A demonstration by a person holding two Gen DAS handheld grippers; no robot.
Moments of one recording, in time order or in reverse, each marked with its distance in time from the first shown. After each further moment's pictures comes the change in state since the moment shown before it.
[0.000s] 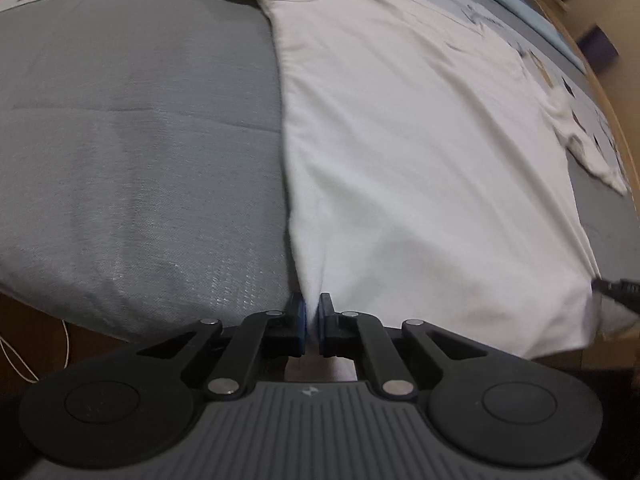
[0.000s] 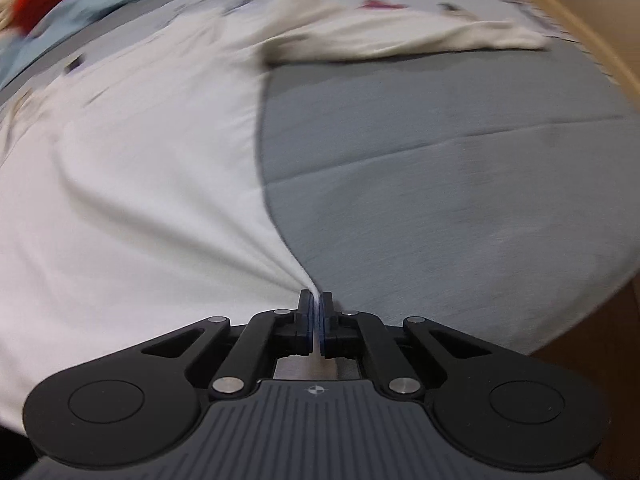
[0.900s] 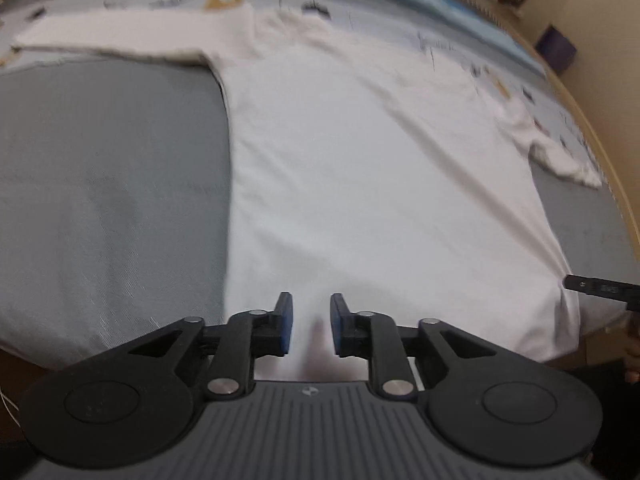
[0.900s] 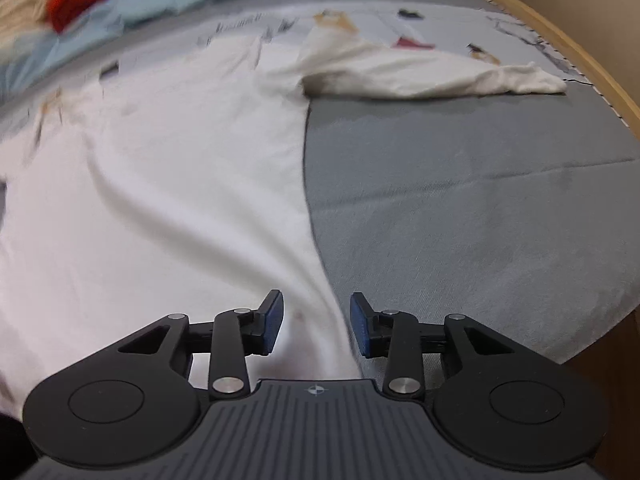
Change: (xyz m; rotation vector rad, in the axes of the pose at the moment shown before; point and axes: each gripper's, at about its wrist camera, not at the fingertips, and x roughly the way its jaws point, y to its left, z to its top) left arm -0.005 -0.026 0.006 0.106 -0.121 -0.035; right arm -0.016 0.033 -0.010 -0.119 -0.059 0.012
